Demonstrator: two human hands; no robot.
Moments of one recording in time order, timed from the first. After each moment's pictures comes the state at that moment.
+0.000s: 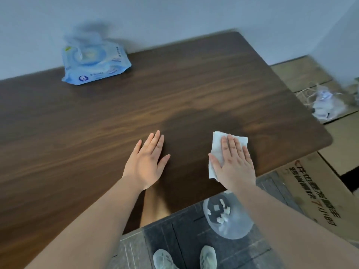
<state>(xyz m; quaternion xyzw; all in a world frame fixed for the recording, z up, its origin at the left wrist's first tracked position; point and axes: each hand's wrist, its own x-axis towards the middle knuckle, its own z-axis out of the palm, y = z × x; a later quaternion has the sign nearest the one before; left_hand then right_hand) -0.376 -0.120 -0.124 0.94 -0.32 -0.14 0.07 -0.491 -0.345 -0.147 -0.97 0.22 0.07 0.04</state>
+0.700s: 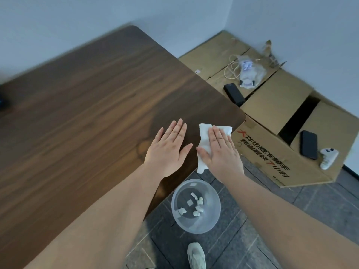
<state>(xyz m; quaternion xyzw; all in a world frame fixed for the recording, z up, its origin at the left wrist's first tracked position) -0.427 -0.394 -0.133 0.83 -0.53 -0.15 0.05 -0.568 -0.507 -0.152 -0.93 0.34 0.04 0.14</state>
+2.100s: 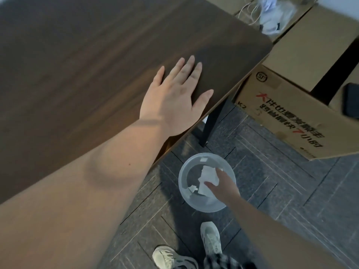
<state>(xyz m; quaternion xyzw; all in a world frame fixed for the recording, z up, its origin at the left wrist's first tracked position) -0.450 -0.427 -0.164 0.83 -0.55 -0.06 0.05 -0.669 -0.435 -0.388 -0.74 0.47 0.24 0.42</state>
